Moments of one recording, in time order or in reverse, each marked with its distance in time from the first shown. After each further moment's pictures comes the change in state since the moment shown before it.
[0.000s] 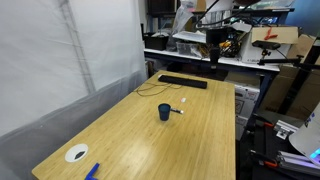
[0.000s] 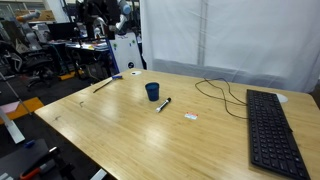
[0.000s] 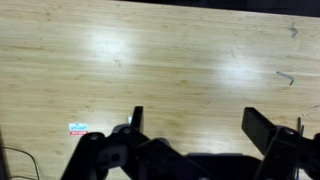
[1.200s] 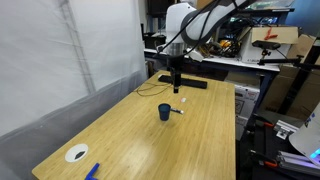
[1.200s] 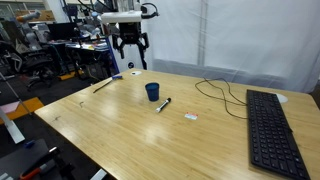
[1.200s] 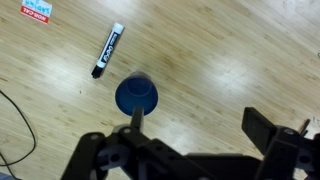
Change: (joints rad) arm 0.024 0.503 0.049 0.314 -0.047 0.287 -0.342
